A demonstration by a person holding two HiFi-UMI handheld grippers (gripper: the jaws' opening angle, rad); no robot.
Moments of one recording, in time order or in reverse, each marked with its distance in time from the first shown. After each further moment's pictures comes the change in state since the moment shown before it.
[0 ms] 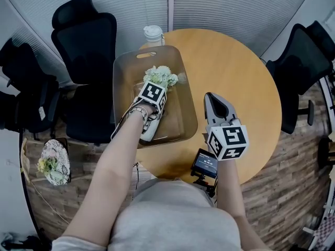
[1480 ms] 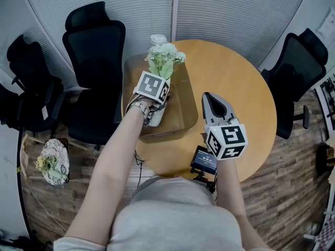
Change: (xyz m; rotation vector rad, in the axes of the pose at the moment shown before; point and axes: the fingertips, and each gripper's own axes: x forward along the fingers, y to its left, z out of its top) left arm -0.126 -0.029 0.048 0.090 -0.452 0.043; right arm -0.041 0.043 0.042 -0.066 -0.091 0.034
